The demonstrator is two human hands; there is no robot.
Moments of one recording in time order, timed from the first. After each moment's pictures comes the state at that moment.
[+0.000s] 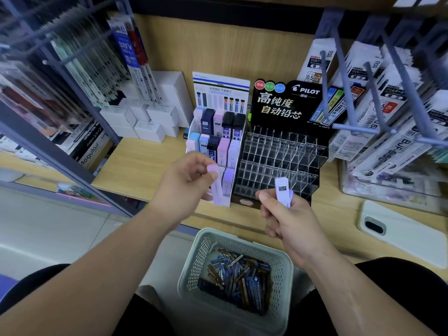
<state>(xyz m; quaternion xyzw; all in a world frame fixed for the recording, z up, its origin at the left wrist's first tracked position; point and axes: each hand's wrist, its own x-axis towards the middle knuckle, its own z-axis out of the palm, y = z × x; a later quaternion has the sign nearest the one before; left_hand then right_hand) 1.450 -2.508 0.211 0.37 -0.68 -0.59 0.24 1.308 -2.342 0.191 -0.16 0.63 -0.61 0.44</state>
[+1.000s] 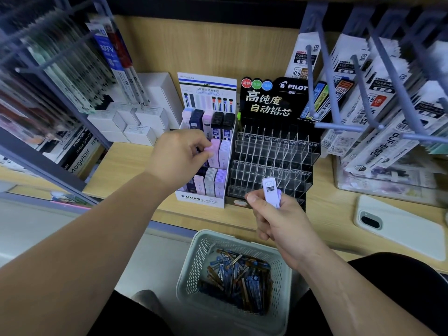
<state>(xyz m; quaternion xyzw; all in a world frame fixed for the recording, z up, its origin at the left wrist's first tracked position) 1.415 -2.561 0.221 0.26 -0.91 -0.18 0.25 1.308 -2.343 0.190 -0.16 0.62 -0.61 0.46</state>
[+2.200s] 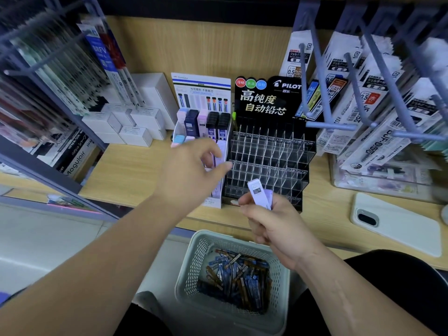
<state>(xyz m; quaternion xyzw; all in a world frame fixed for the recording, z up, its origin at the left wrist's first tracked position) 1.410 -2.512 0.225 0.33 -0.86 -0.29 0.25 1.308 -2.342 0.194 -0.20 0.61 -0.58 0.50</state>
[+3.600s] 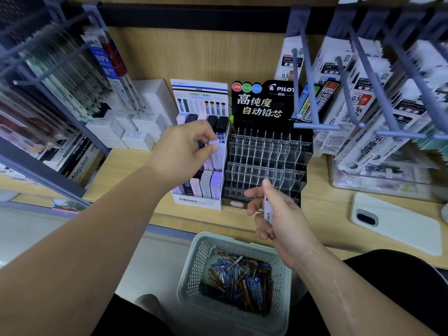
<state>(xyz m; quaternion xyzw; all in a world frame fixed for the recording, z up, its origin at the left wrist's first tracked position) 1.401 -2.552 0.242 0.26 -0.89 -0.30 0.22 1.306 -2.340 0.195 -0.11 0.61 -0.62 0.48</state>
